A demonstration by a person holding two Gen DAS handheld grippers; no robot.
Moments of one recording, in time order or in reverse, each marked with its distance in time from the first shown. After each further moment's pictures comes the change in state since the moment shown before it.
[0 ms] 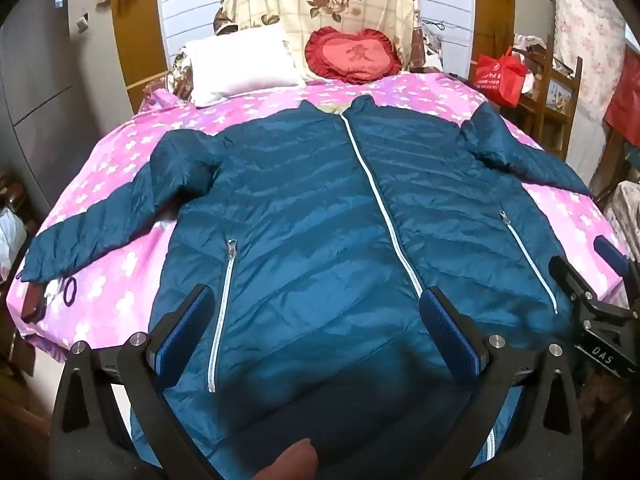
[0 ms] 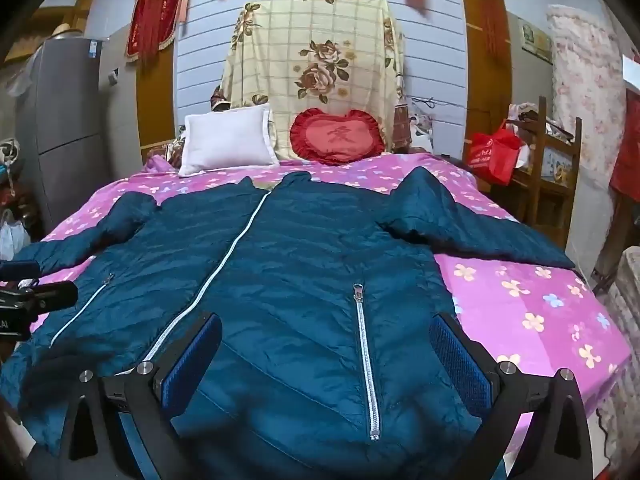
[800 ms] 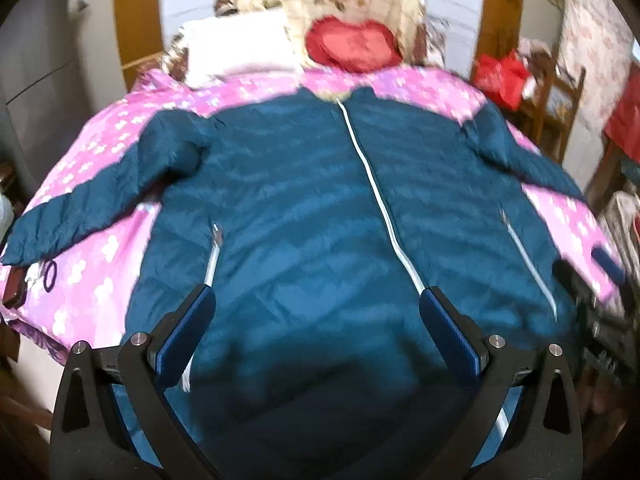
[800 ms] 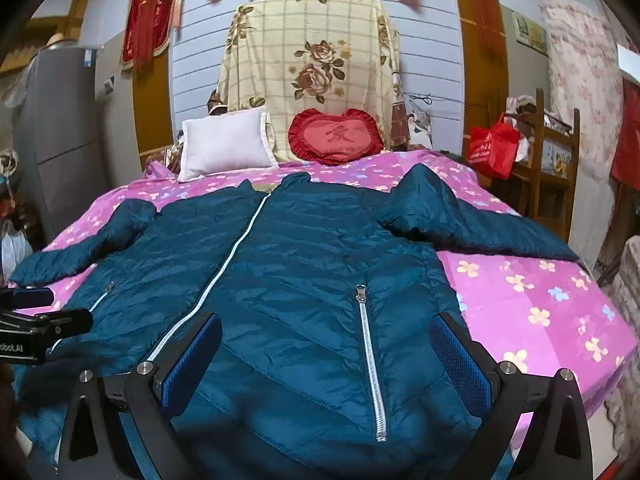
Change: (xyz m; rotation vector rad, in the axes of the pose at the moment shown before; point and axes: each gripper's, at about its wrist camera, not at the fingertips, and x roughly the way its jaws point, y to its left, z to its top) left arm 0.011 0.004 0.004 -0.048 0.020 -0.027; right arm 0.007 0.001 0.000 0.032 0.020 0.011
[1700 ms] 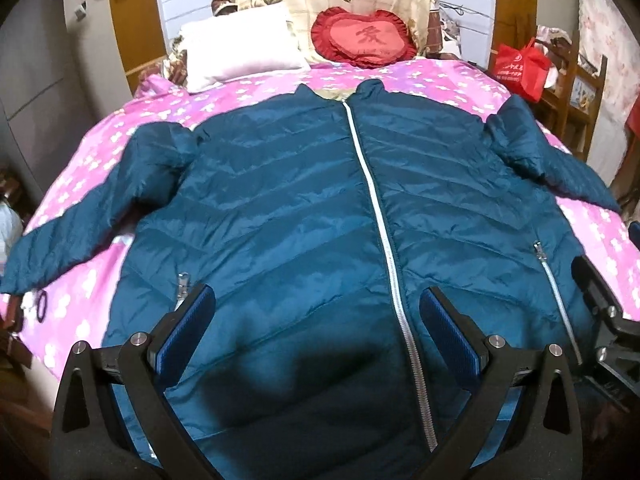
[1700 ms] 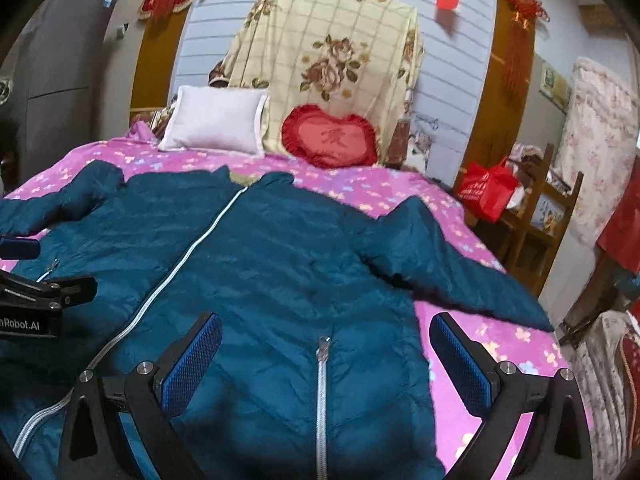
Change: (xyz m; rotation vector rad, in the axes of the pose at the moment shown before) left arm 0.062 -0.035 0.037 0.045 0.035 0.100; right arm 0.051 -0.001 0.037 -0.201 0.030 -0.124
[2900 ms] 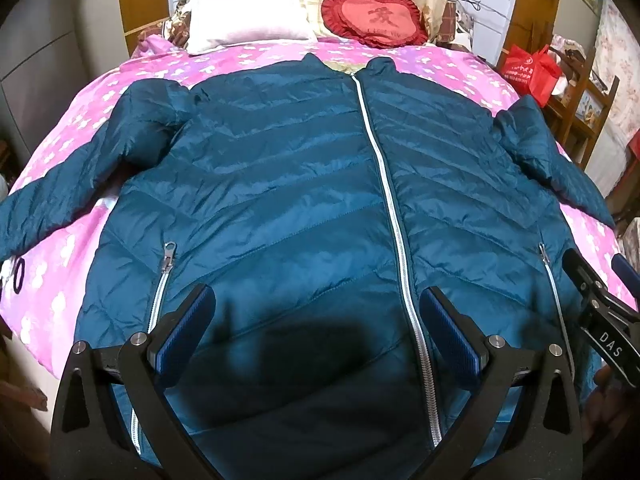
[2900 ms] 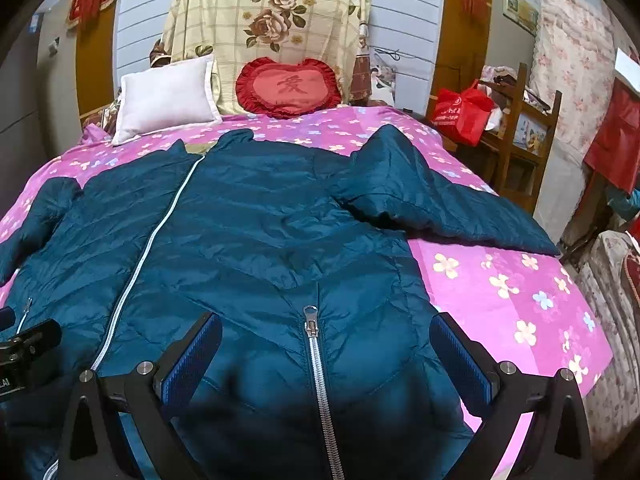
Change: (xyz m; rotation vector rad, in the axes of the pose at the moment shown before) left arm 0.024 0.018 -0.003 -0.093 0.112 -0.069; right arm 0.038 -0.013 0.004 0.189 0.187 -0.064
